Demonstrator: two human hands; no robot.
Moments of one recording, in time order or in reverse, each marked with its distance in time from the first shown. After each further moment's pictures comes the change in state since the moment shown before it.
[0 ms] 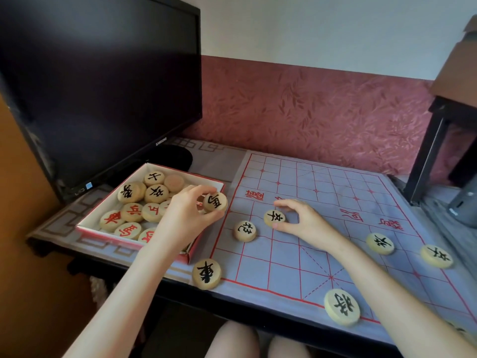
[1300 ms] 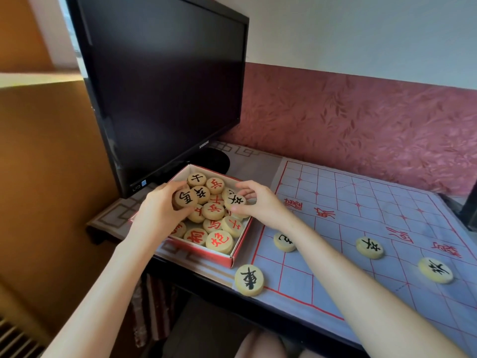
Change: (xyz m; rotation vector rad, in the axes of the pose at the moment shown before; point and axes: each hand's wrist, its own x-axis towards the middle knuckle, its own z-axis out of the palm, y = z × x) left_hand -0.007 -0.079 -0.078 0.238 0.126 -0.220; right_hand 0.074 -0.115 0.087 0.205 -0.109 -0.161
